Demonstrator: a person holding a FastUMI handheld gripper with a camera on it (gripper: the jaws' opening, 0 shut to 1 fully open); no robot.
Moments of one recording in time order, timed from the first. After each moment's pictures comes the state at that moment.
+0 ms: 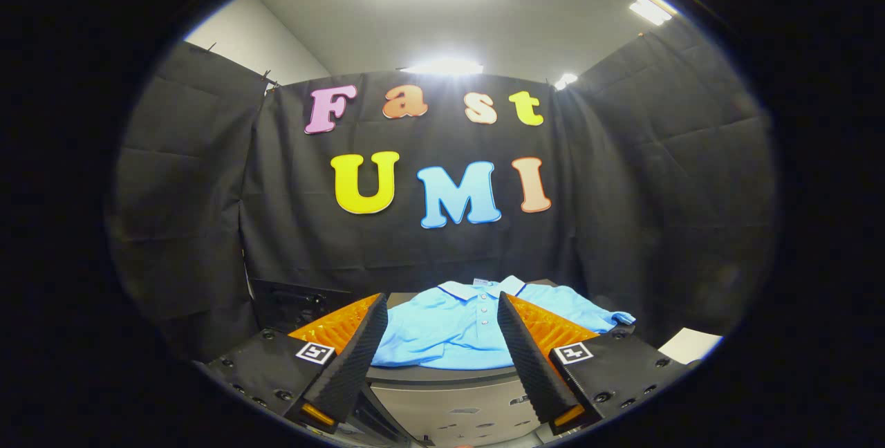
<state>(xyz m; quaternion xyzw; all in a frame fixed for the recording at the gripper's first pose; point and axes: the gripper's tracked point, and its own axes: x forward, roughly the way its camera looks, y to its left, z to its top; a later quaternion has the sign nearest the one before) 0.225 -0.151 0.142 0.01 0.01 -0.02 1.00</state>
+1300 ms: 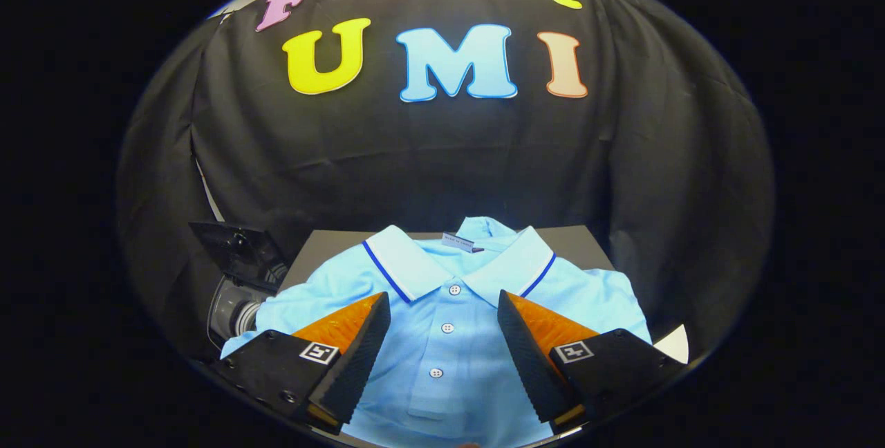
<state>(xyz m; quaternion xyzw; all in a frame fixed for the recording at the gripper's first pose) 0.409 -0.206 0.054 -0.01 0.31 -0.01 0.95</state>
